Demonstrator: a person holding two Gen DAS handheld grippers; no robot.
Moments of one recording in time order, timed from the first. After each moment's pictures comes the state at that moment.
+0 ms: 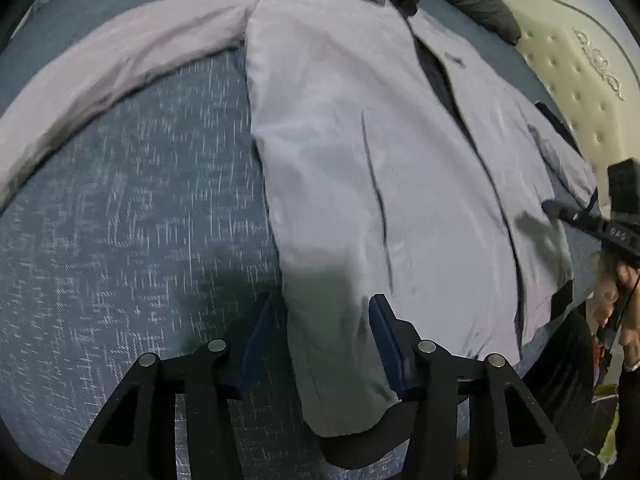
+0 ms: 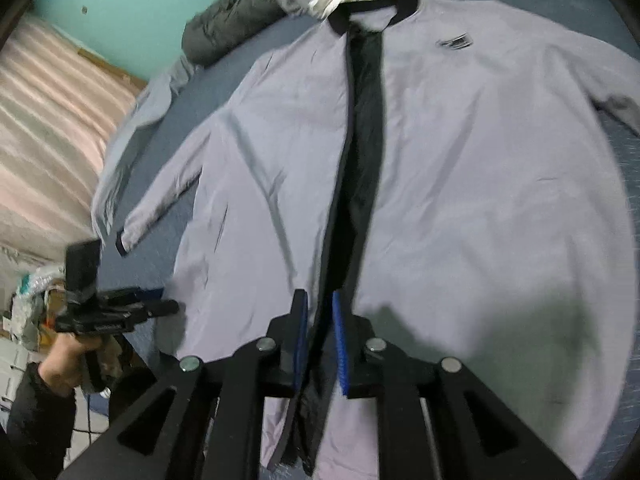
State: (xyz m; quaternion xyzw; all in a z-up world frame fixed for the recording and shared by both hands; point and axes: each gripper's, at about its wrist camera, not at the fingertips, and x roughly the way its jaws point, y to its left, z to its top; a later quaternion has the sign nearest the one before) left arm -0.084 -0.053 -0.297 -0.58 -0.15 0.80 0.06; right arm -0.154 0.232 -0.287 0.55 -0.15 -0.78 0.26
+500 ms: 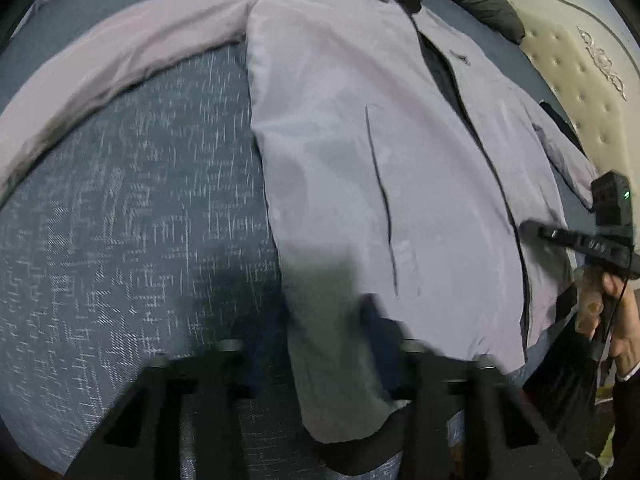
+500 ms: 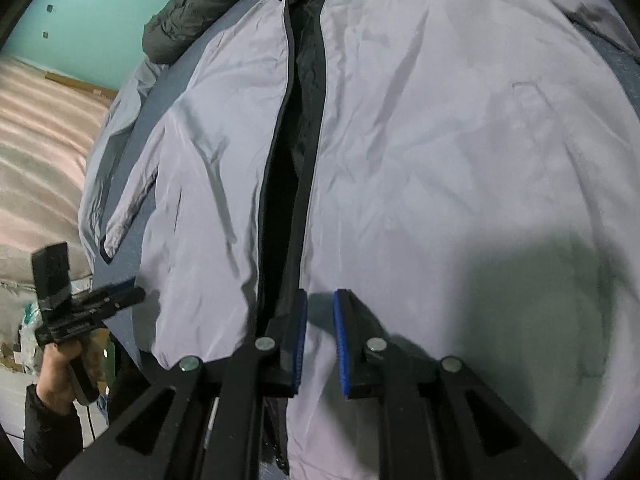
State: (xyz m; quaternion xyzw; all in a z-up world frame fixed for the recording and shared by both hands) left arm -0.081 -0.055 -0.316 -0.60 -0.15 0.78 0.06; right arm -0.152 0.239 -0.328 0.59 -0.18 -0.75 0.23
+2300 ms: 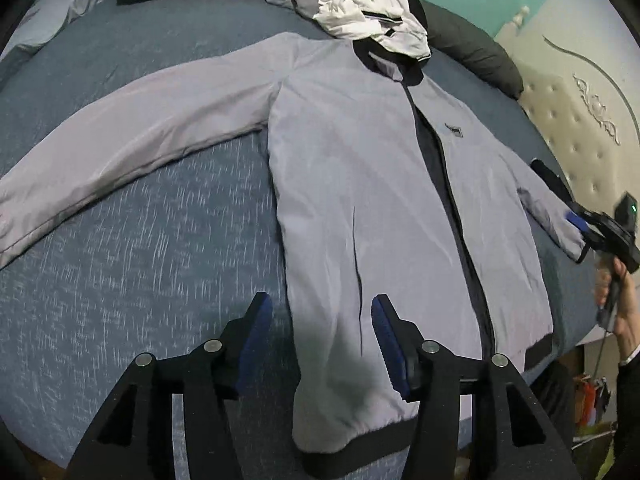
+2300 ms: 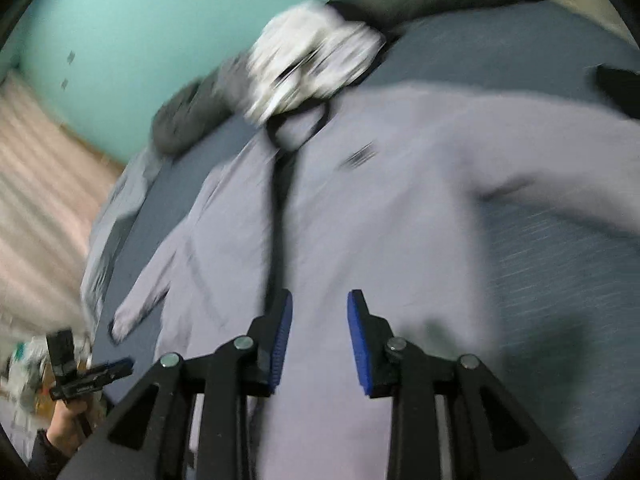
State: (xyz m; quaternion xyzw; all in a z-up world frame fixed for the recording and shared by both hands) left arm -0.084 -0.065 -0.244 -0.52 -0.17 0.84 0.02; right arm -0.181 0.385 -0.224 0.45 -0.22 -0.86 0.15
